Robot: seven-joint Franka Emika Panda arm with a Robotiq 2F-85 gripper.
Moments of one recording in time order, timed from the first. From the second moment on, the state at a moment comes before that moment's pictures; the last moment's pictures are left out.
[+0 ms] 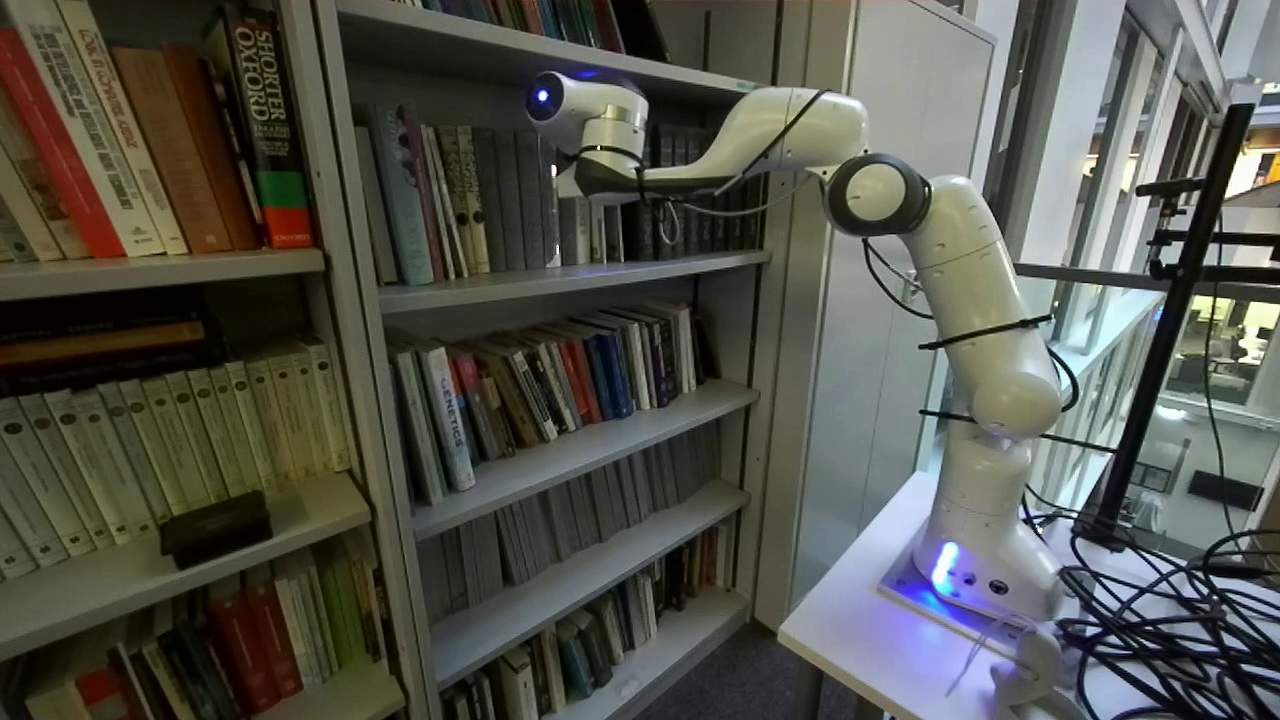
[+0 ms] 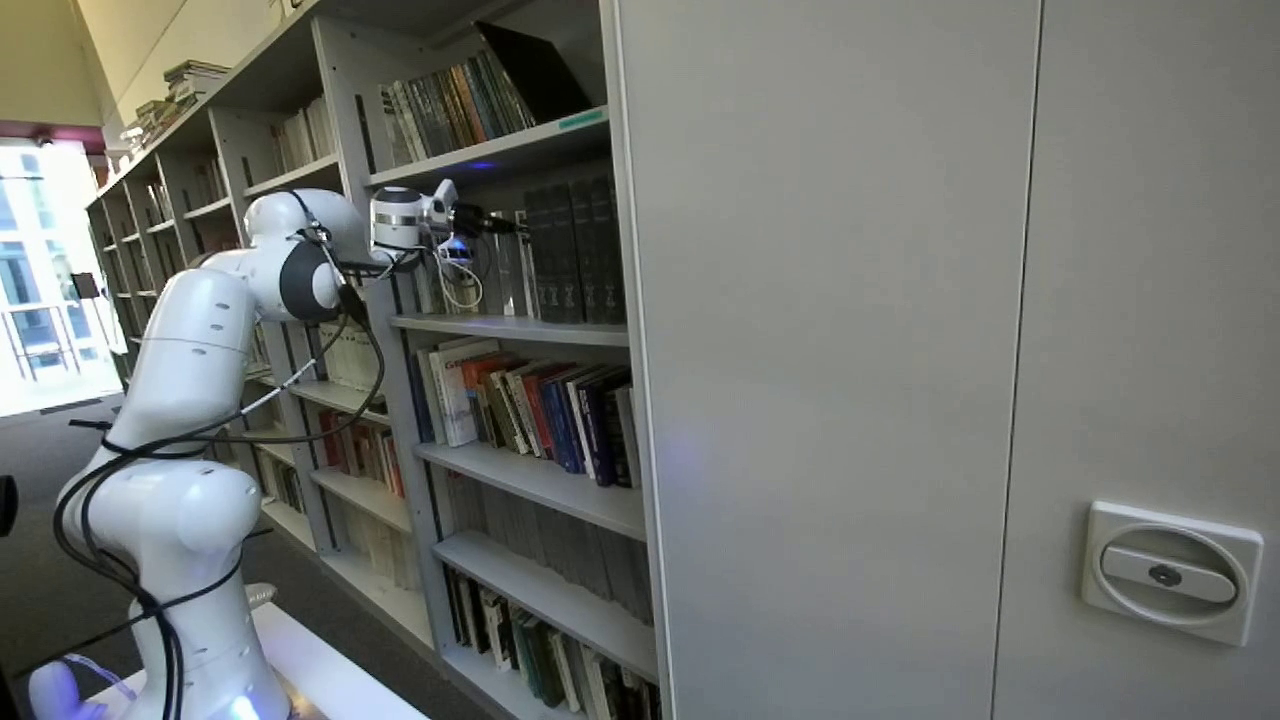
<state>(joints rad) 0.31 0.47 0.21 -1.02 -1.43 1.58 1.42</state>
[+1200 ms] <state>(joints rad) 0.31 0.42 0.22 -1.00 -1.42 1.59 1.42</state>
